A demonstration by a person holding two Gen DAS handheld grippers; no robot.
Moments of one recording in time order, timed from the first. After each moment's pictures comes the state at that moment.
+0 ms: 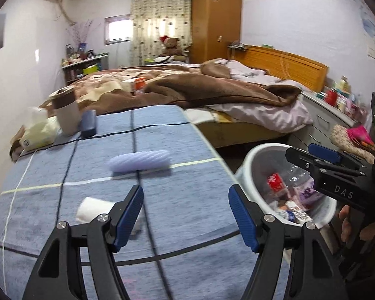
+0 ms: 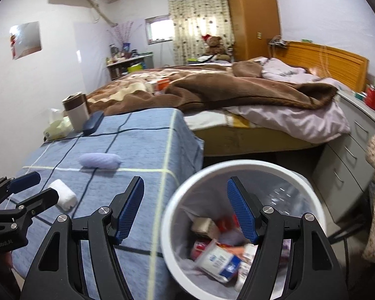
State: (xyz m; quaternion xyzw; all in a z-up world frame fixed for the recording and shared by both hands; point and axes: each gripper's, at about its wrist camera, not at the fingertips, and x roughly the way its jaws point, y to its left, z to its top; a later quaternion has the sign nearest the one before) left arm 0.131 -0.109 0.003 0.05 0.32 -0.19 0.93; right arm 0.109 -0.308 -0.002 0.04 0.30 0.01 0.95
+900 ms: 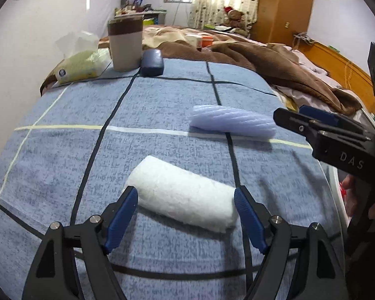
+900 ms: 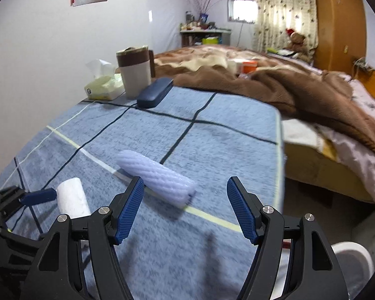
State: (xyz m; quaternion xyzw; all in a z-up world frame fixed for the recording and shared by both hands) left arm 0.201 -0.039 -0.070 -0.02 0.42 -0.05 0.90; right arm 0.225 -0.220 -0.038 -0.04 0.36 0.20 0.91
